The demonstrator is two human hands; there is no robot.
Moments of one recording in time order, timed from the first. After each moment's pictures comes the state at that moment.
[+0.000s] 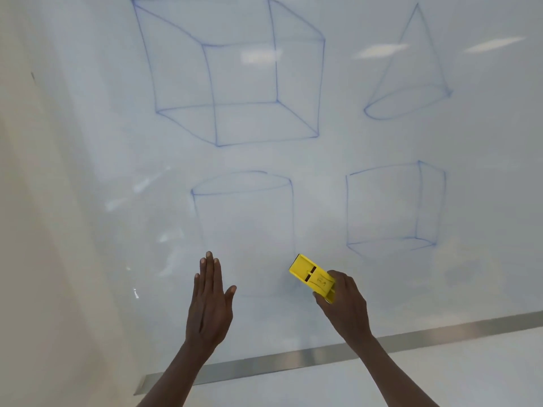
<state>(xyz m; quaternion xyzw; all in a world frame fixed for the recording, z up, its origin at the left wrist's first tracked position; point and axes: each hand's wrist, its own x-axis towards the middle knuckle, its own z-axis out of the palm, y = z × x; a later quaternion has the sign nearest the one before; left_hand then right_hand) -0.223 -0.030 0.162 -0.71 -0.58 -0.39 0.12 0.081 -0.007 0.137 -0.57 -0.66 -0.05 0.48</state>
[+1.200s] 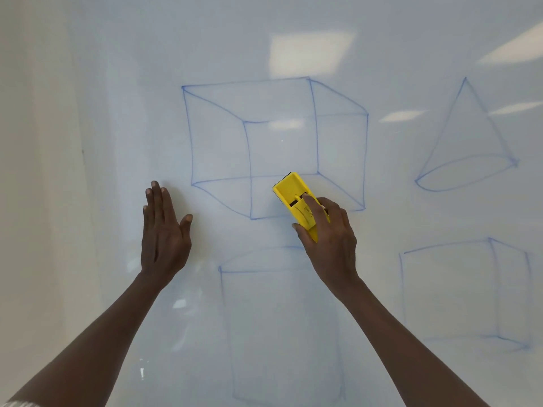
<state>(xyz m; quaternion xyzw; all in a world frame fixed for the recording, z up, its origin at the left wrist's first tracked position) -0.350 0.095 0.434 -0.58 -0.56 -0.50 0.32 -0.027 0.090 0.419 -0.37 -0.63 -0.27 0.63</state>
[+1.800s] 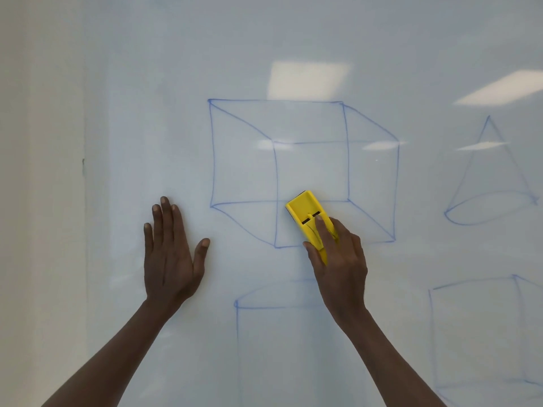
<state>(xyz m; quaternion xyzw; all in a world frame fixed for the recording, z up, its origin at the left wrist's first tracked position) -0.378 0.132 0.434 -0.55 -0.52 -0.52 0.40 -0.075 0.122 0.426 -0.39 -0.57 -0.35 0.63</state>
